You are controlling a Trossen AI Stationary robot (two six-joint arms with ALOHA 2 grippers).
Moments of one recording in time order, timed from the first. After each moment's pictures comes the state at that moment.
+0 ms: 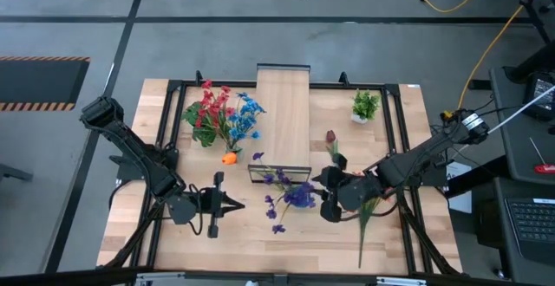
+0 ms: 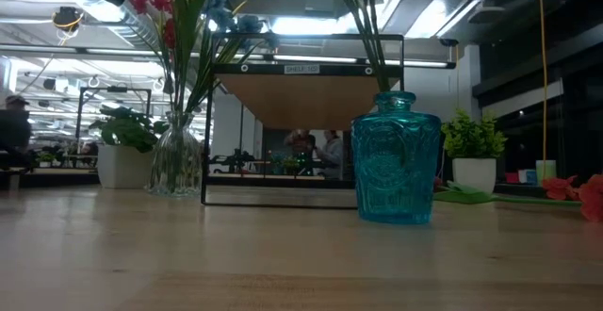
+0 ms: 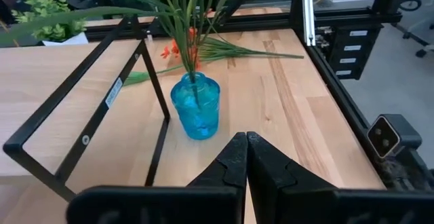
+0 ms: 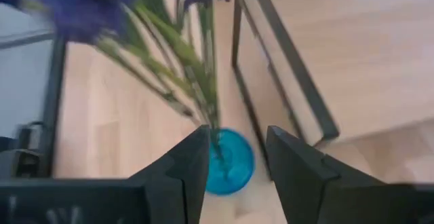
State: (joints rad) left arm -0.76 1.28 0.67 0.16 -0.73 -0.30; right arm 0.53 1.41 1.15 -0.57 0.53 0.62
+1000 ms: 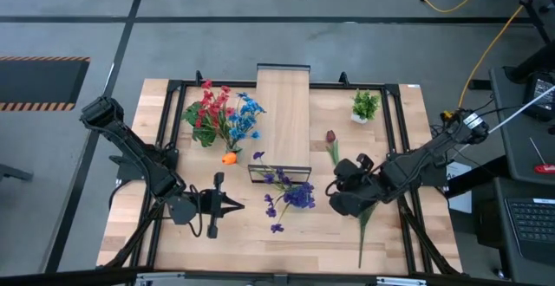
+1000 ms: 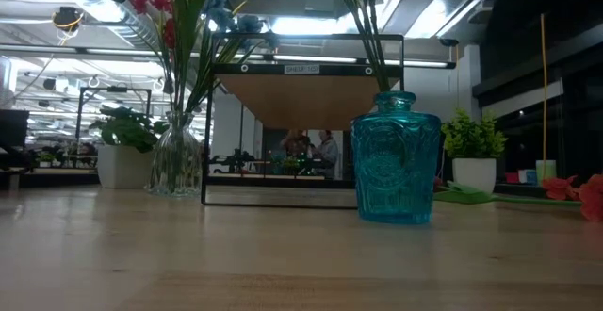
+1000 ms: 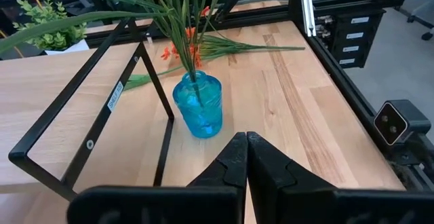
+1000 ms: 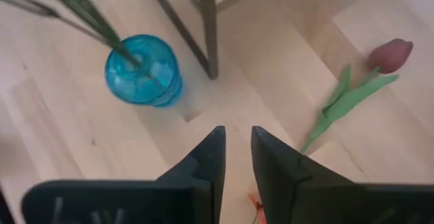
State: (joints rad) left arm -0.76 1.28 0.67 0.15 -0.73 -0.24; right arm 0.56 1.41 1.19 -1.05 0.48 1.12
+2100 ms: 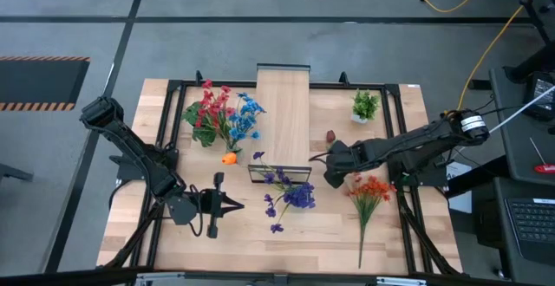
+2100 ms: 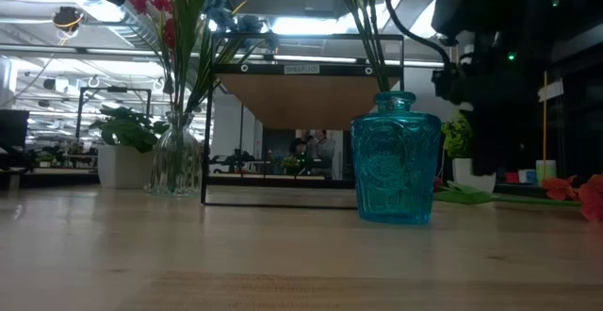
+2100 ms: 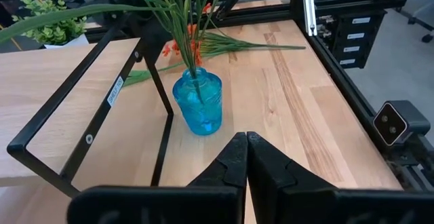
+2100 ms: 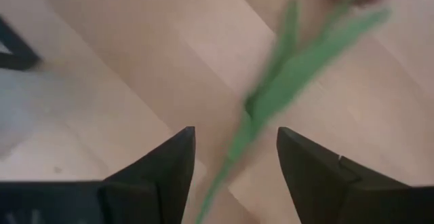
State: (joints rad) left arm -0.76 1.28 0.67 0.14 -0.73 -0.27; right arm 0.15 1.41 0.74 -0.69 0.26 0.91
